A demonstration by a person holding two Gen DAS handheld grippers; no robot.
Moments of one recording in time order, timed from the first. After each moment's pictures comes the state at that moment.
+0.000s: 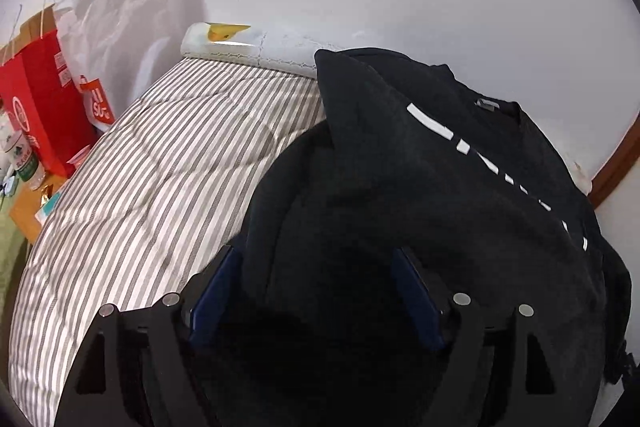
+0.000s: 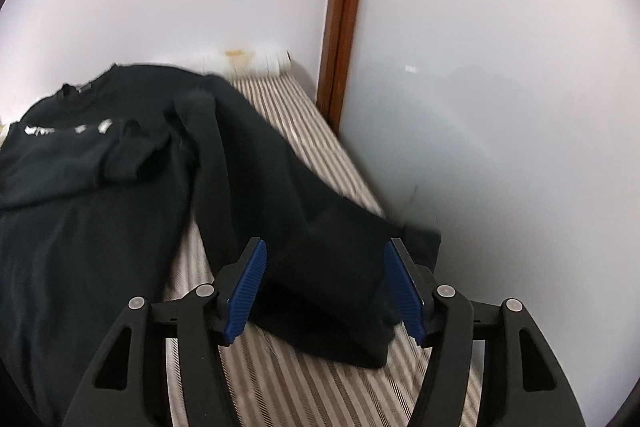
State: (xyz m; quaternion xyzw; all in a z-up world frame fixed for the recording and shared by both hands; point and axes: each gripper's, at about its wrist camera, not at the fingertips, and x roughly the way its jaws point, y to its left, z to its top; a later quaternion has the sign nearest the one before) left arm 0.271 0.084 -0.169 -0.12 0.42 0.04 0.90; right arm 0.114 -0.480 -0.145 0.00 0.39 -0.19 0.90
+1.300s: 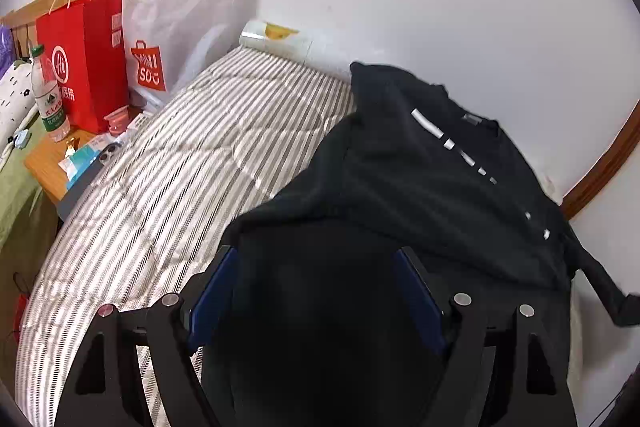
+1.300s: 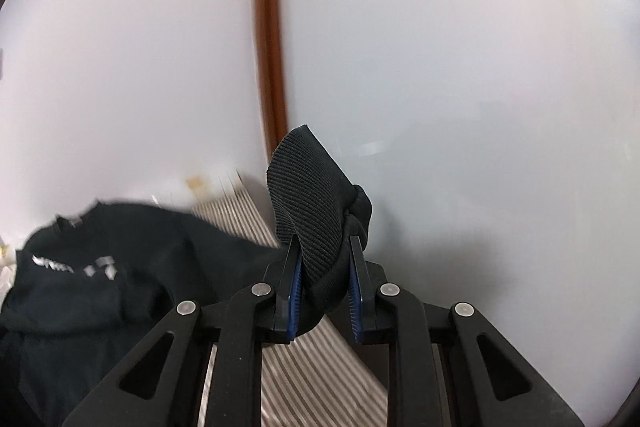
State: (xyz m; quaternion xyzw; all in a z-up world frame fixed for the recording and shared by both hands) left arm 0.181 0.131 -0.144 -0.19 0.40 0.04 0.90; right arm 0.085 -0.508 -0.002 0.06 0.24 -0.25 0.94
